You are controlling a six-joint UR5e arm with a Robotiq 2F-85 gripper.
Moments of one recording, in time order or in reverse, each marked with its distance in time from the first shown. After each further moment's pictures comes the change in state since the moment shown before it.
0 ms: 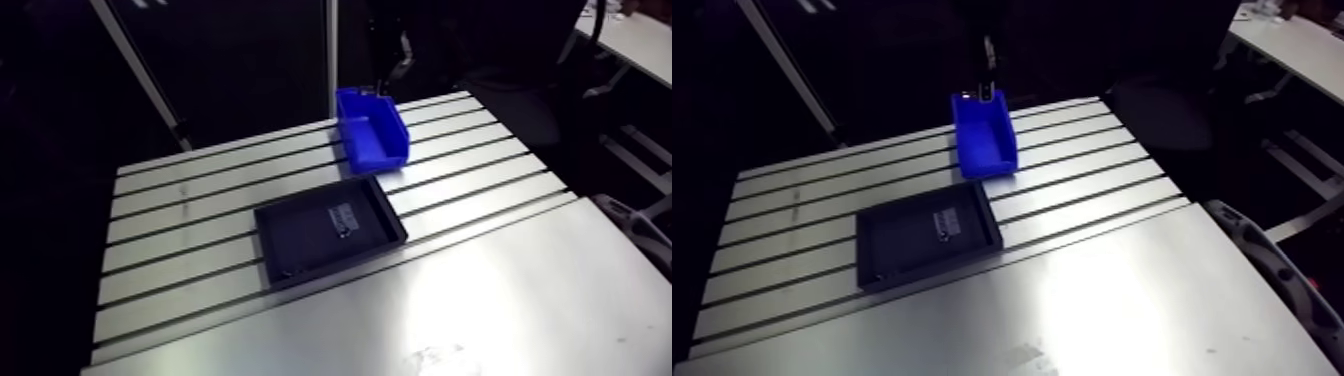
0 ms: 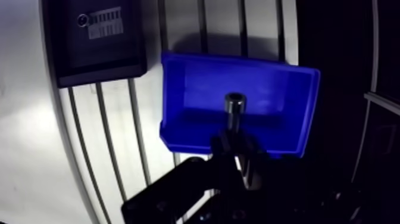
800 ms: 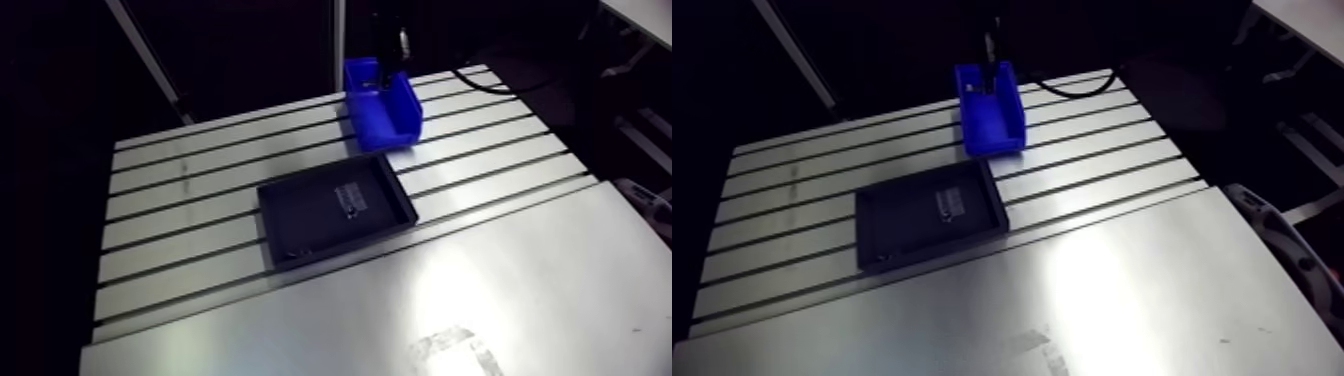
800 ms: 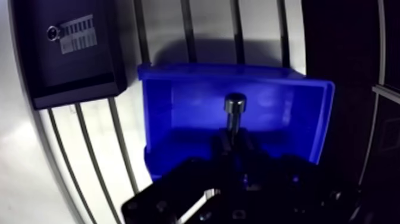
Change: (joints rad) arm 0.021 0.075 0.011 -0.077 -0.017 0.065
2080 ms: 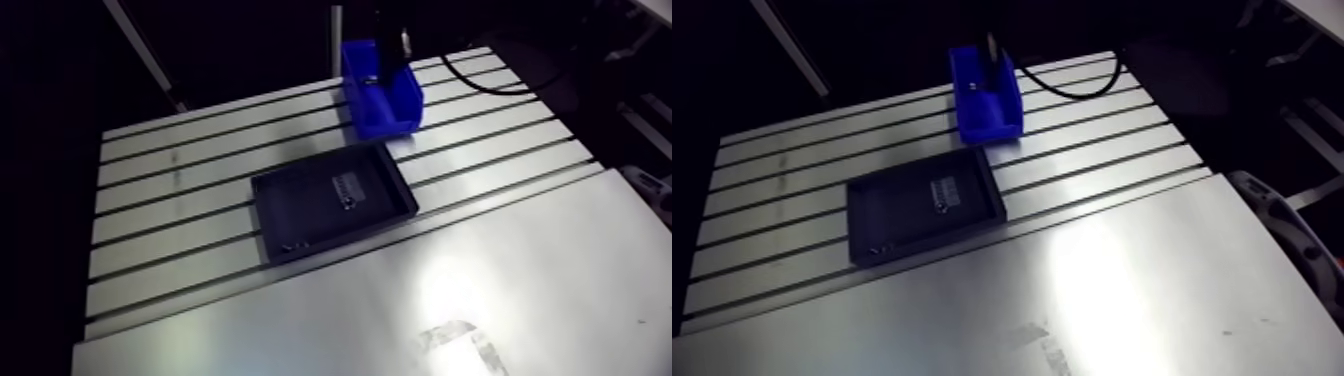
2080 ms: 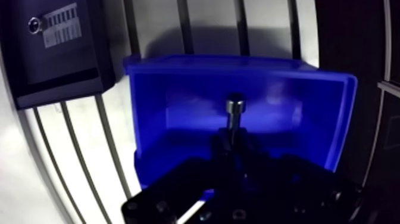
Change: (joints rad) arm -0.011 0.044 0.017 -0.056 -0.019 -0.002
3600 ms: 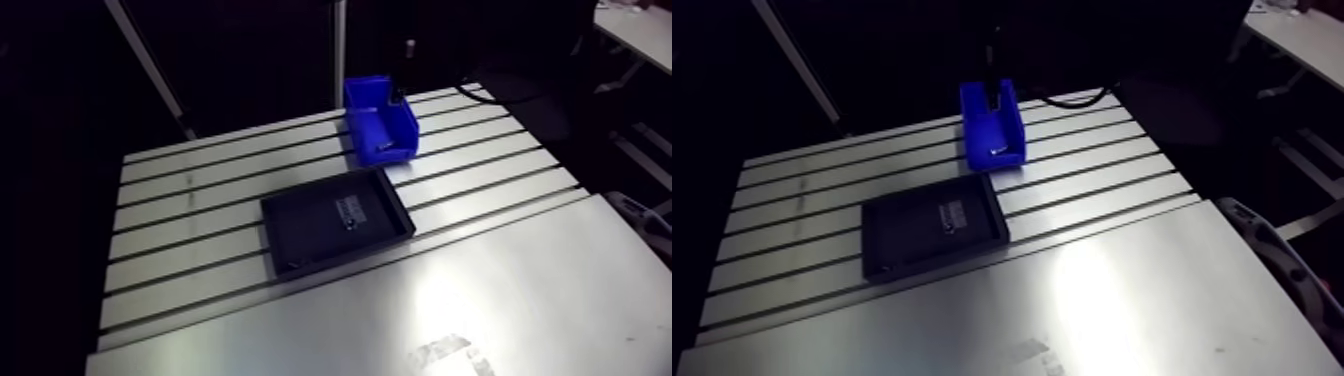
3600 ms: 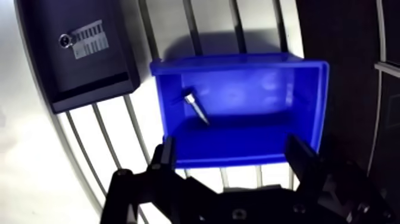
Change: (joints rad) arm 0.012 -0.105 -0.012 0.101 -0.007 0.112
